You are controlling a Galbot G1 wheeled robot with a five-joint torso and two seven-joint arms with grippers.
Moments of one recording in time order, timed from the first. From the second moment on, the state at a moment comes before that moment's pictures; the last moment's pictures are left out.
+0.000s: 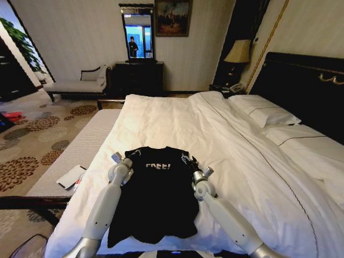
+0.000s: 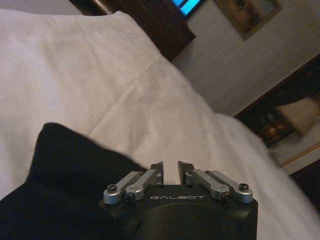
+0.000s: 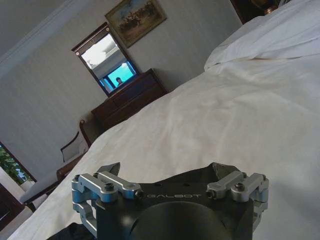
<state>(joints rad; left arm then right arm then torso) 0.88 -1.31 -0.41 -1.63 -1.19 0.40 -0.33 -0.93 1.15 0.01 1.55 1.05 0.18 0.27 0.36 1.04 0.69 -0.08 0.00</state>
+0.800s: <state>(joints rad) 0.82 -1.31 -0.56 -1.36 -1.16 0.45 -0.32 -0.94 1.15 0.00 1.56 1.04 0.18 0.26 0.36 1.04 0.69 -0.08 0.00</state>
